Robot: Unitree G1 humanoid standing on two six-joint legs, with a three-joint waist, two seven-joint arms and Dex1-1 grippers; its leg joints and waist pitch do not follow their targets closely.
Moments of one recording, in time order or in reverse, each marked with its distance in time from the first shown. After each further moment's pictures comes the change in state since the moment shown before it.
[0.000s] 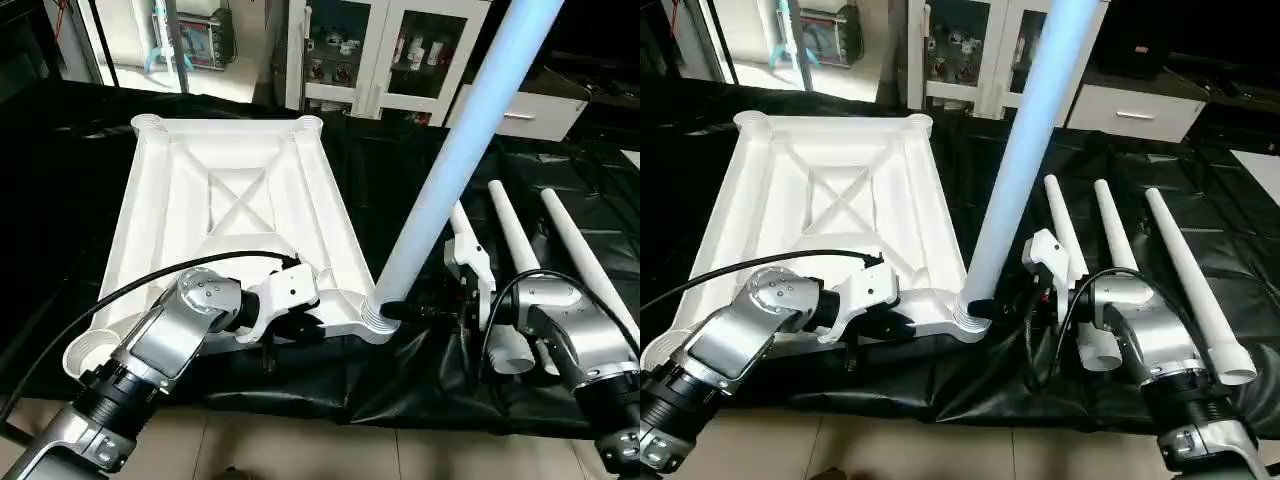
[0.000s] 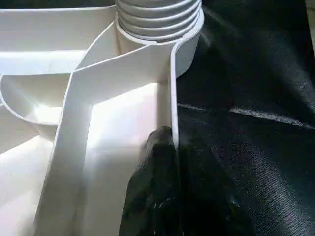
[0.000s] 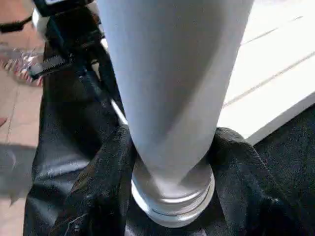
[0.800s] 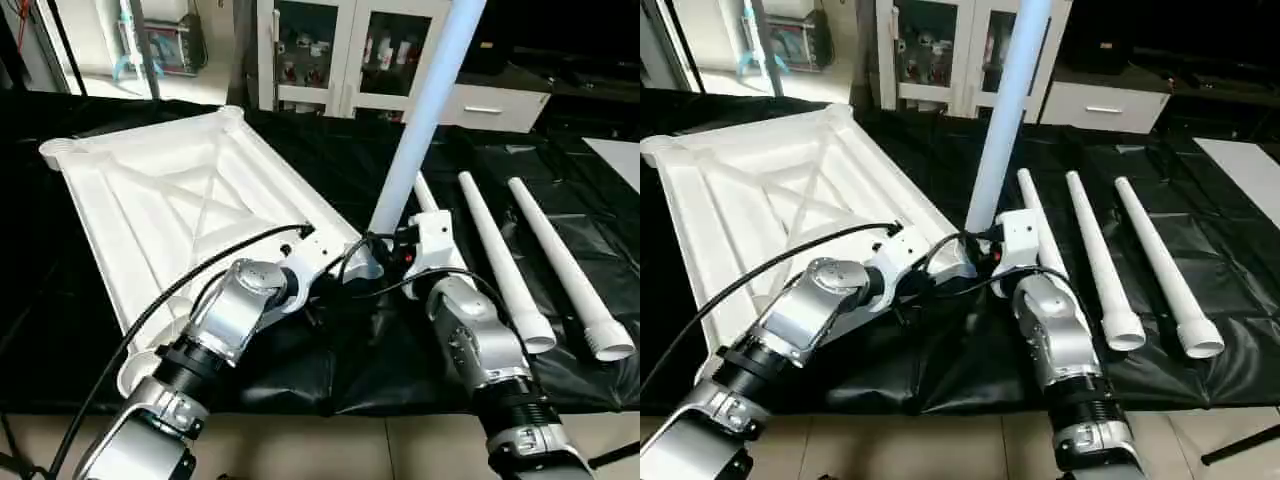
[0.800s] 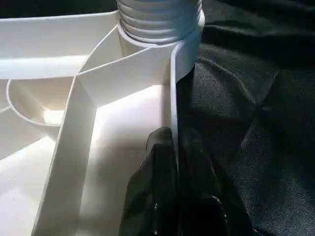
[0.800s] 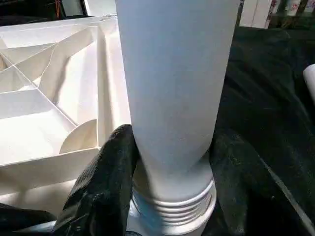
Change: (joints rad) left arm -0.137 -0.278 0.070 0.251 0.079 0.126 0.430; right arm -0.052 0.408 -0.133 0.120 -0.138 -0.071 -0.854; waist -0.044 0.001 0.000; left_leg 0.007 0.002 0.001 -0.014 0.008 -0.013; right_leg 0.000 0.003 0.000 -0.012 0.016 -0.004
